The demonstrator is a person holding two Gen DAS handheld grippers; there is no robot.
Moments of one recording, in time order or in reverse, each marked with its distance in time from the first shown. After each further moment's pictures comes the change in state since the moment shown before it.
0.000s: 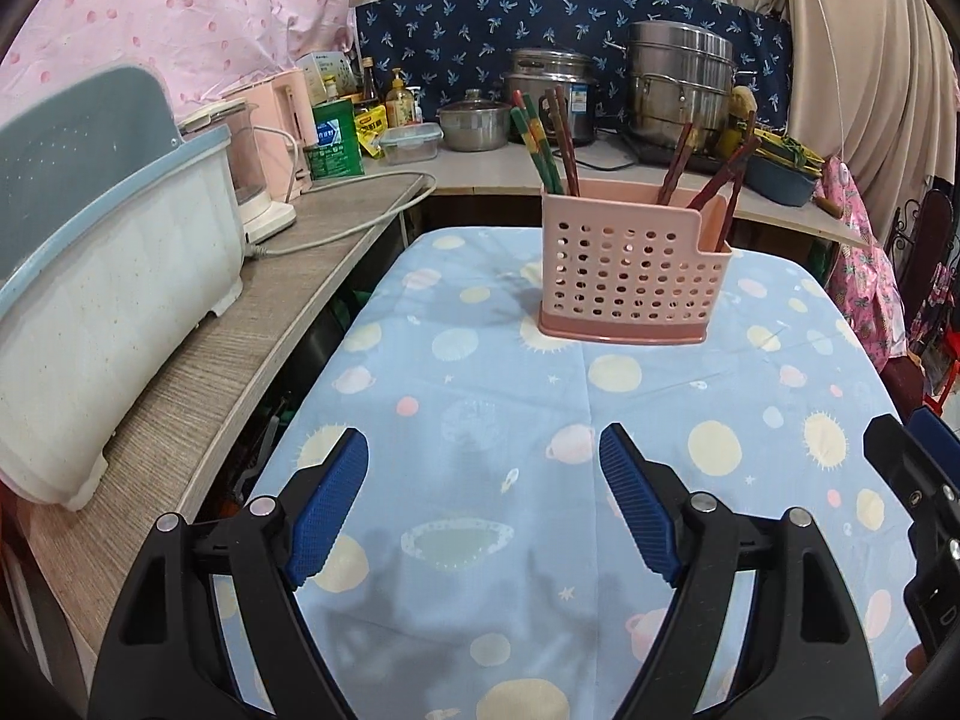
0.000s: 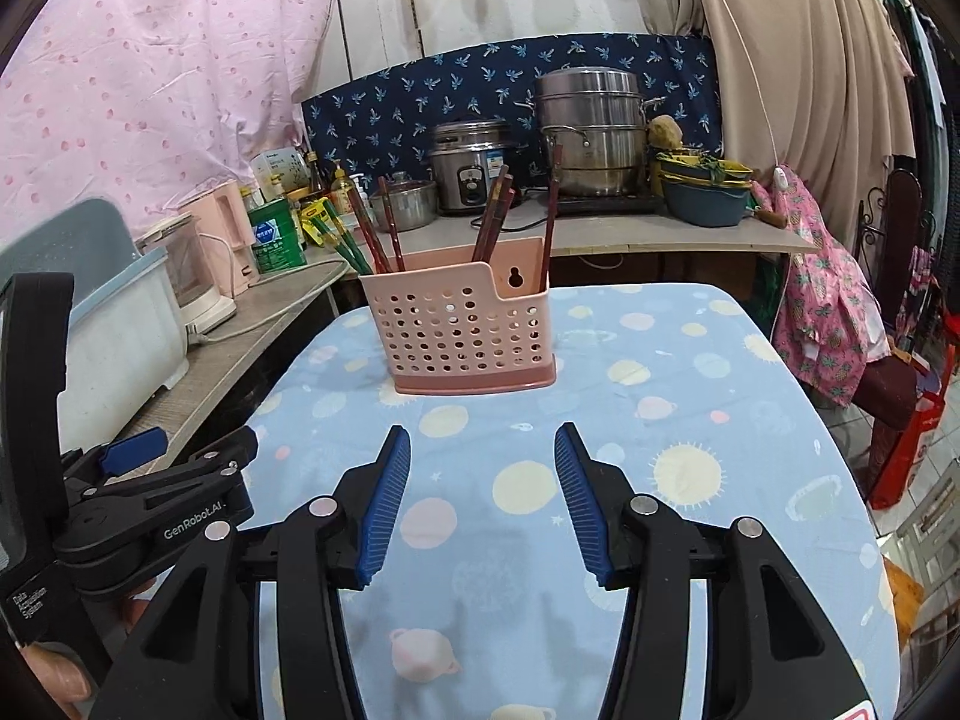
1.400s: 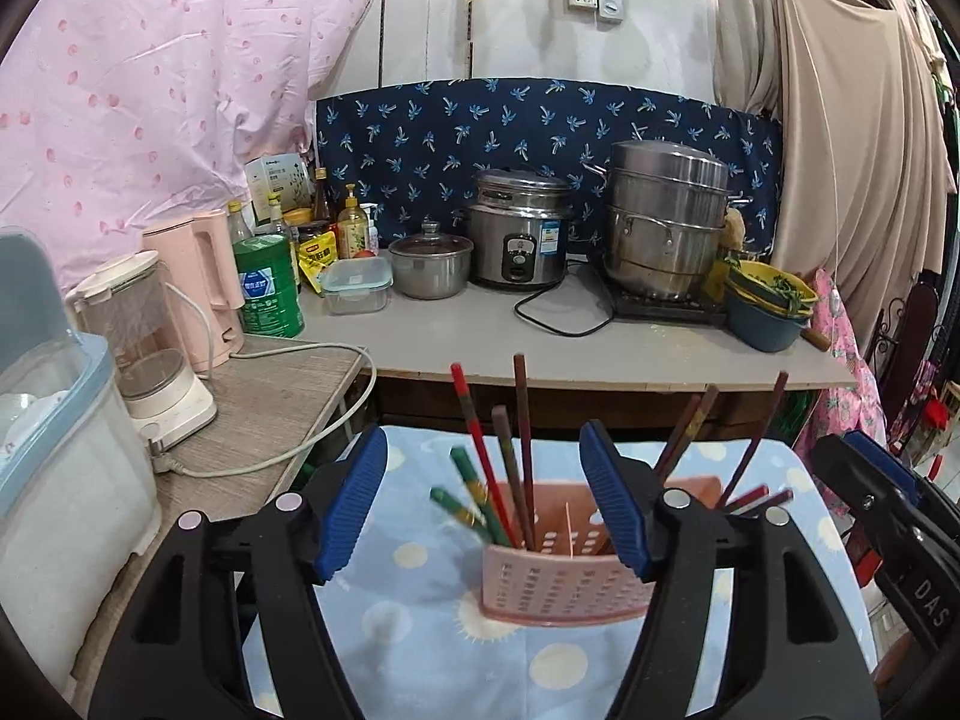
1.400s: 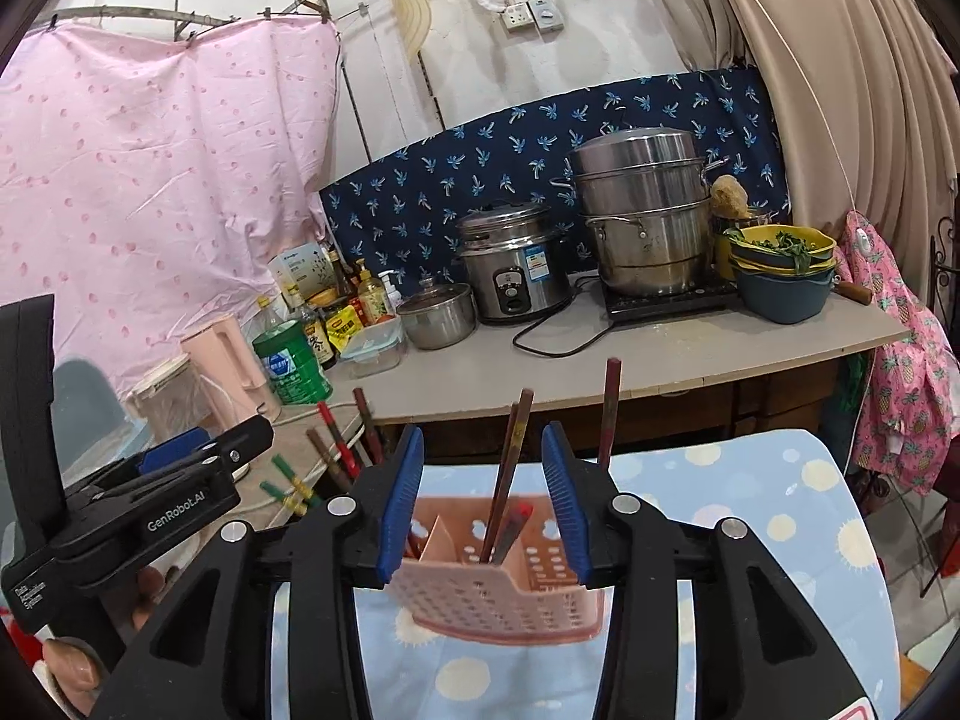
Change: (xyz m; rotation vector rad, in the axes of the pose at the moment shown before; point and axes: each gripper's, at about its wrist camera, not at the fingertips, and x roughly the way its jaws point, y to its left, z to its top) left arm 0.054 -0.026 0.189 -0.021 -0.226 -0.089; right arm 0.112 -0.028 0.173 0.054 -0.140 0.175
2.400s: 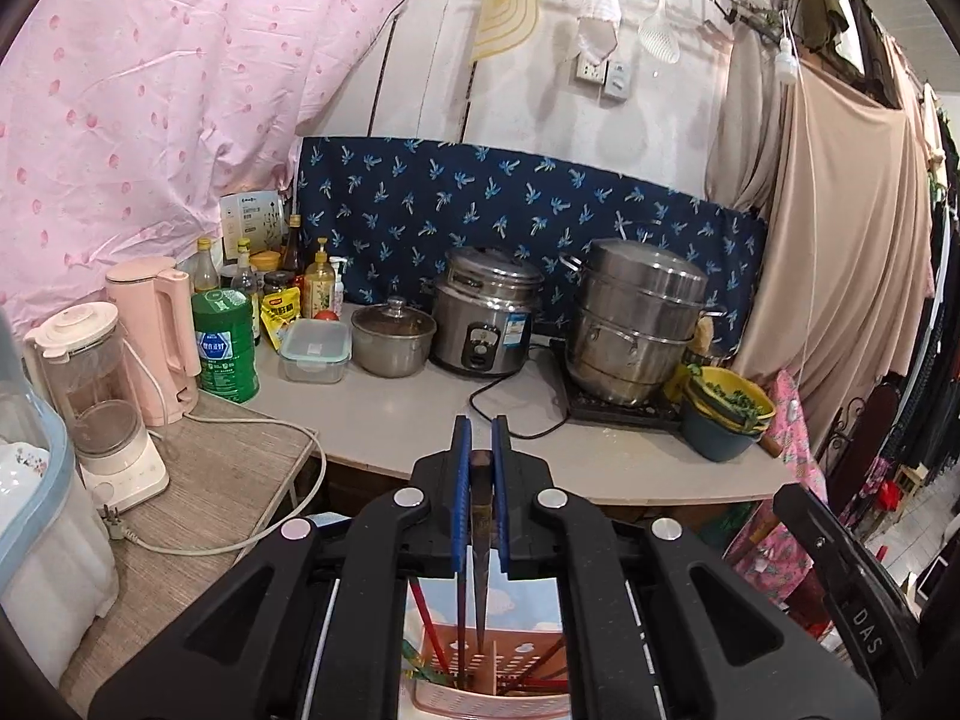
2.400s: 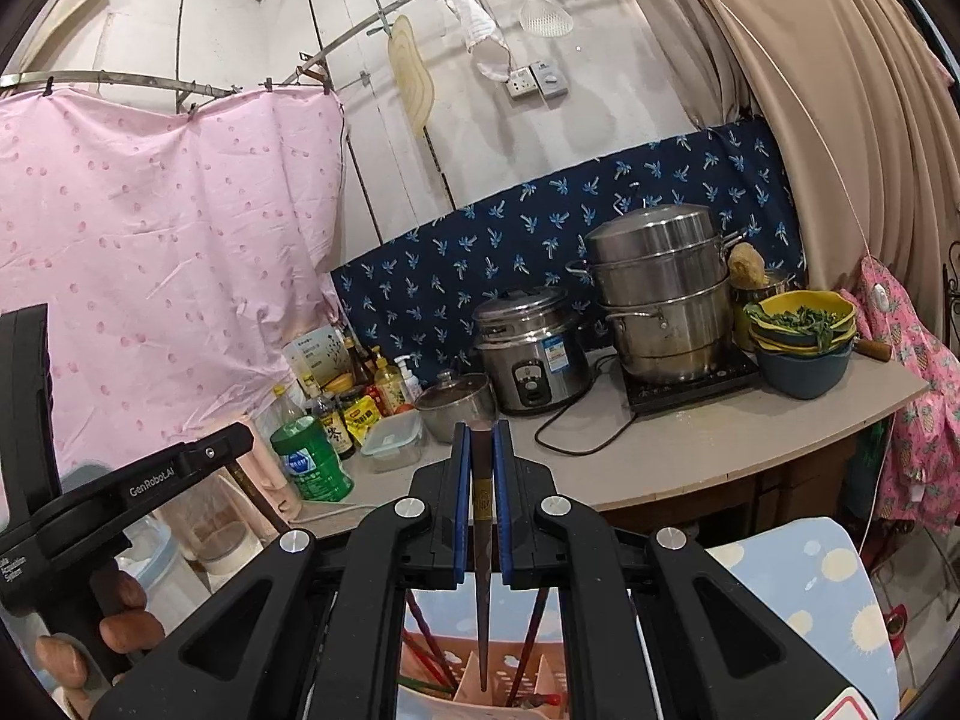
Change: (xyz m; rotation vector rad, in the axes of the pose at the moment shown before) left arm 0.009 0.003 0.100 -0.125 -0.106 -0.113; right arm 0.015 0.003 0.088 0.044 -0.145 0.039
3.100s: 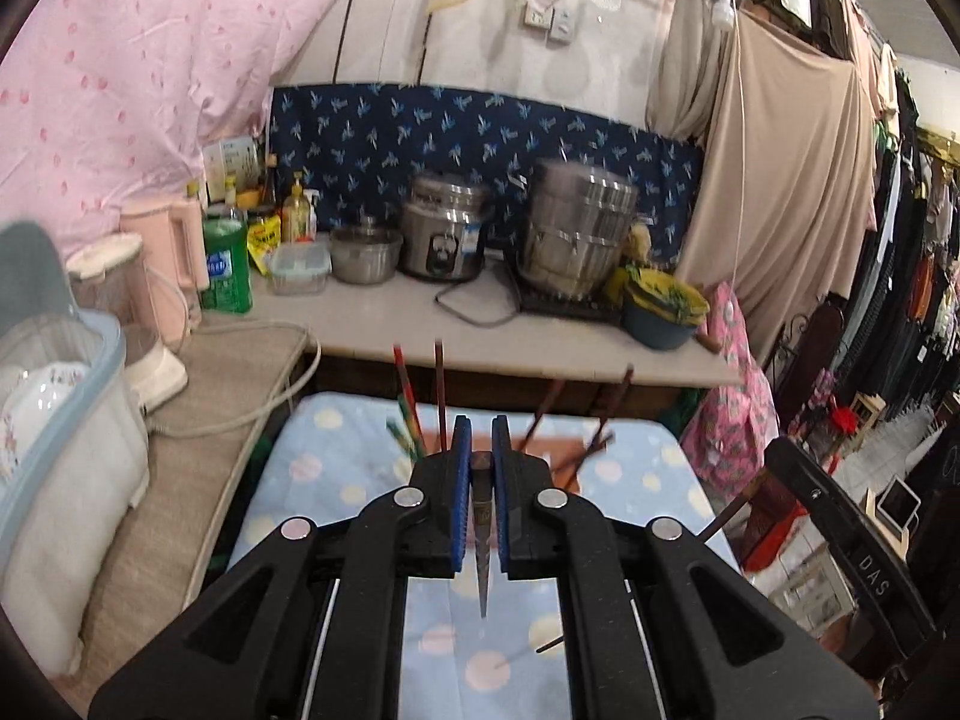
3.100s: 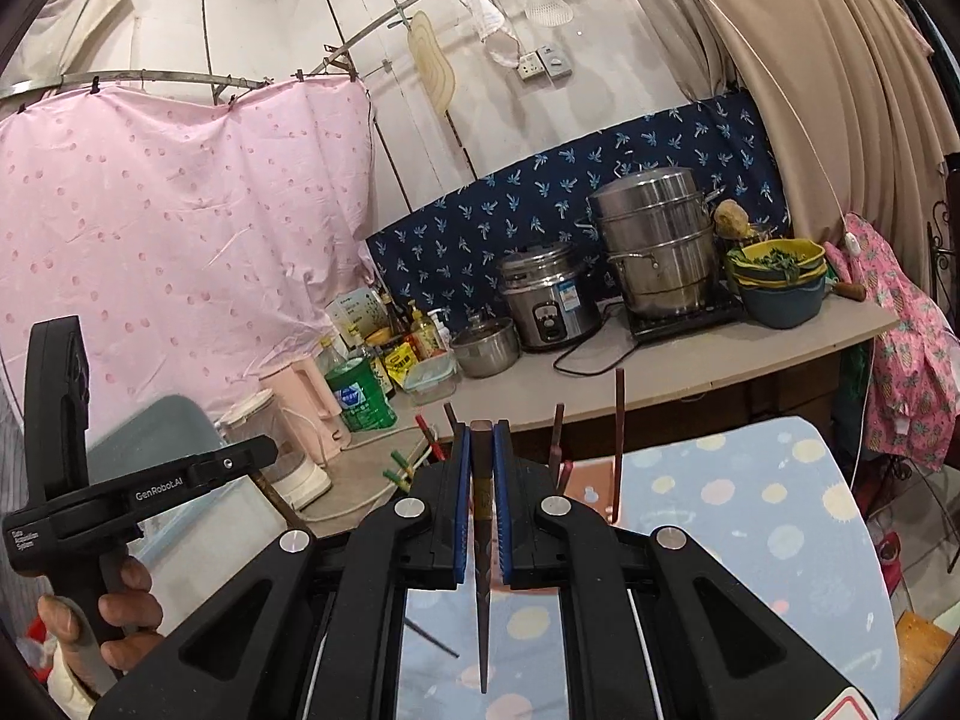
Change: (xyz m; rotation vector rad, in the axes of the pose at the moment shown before) left arm -0.127 0.005 -0.061 0.044 0.138 -0.103; right arm -0.144 0.011 -0.060 0.028 0.050 0.061
